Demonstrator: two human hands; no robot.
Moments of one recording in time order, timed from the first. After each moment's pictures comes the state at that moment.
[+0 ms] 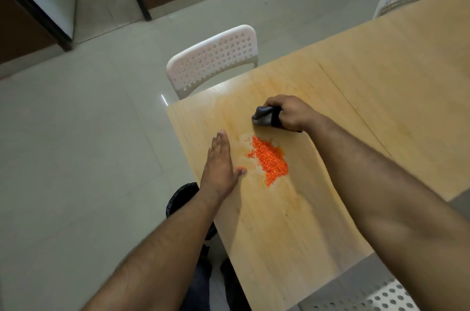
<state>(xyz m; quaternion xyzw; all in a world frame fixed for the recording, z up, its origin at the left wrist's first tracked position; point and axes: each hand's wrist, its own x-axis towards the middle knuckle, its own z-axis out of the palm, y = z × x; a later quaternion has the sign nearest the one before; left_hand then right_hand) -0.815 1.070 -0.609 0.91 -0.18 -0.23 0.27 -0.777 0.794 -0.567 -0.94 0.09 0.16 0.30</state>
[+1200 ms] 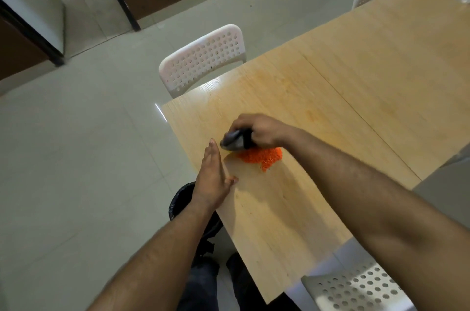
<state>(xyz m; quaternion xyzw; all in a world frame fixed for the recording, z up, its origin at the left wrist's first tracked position) -0.850 1.111 -0.612 0.89 -0.19 -0.25 0.33 -0.828 0.876 -0.557 -0.92 -0.03 0.21 0.32</state>
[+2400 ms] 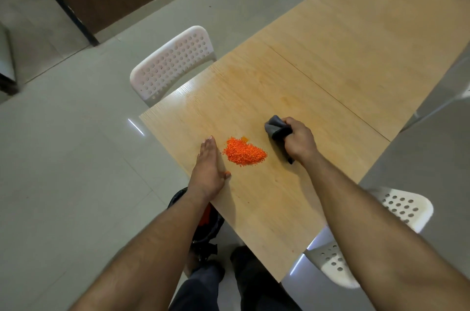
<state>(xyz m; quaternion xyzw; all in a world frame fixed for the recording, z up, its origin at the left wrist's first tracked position) -0.834 1.103 -0.609 0.88 -0.28 -0.30 0.26 -0.955 0.862 -0.568 -0.77 0.45 -0.01 0.45</state>
